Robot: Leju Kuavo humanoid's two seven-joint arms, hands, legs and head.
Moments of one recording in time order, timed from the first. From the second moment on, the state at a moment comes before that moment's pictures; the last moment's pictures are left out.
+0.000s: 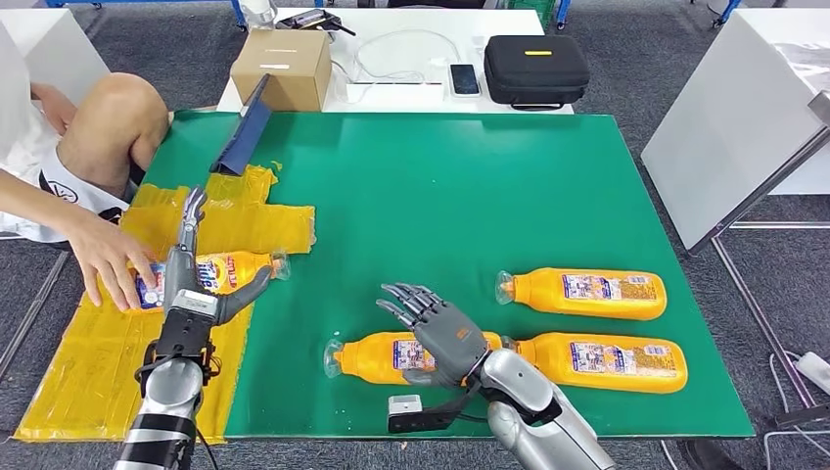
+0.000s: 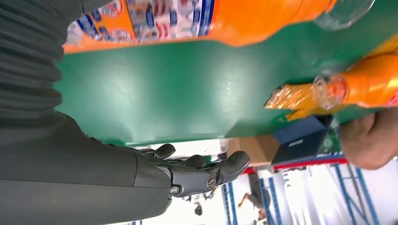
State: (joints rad) left arm -0.15 -0.10 0.02 -1.43 -0.49 0.26 -0.63; right arm -0.28 -0.03 0.65 -1.15 0.99 -0.23 -0.37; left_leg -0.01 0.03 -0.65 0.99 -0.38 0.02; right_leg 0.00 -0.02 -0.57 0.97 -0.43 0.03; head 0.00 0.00
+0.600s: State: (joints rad) left arm -0.15 -0.11 0.00 -1.42 -0.47 0.26 -0.63; right arm -0.31 -0.06 0.70 -1.12 0.89 -0.14 -0.45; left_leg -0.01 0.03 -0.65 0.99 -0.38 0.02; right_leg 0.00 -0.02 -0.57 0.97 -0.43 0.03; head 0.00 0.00
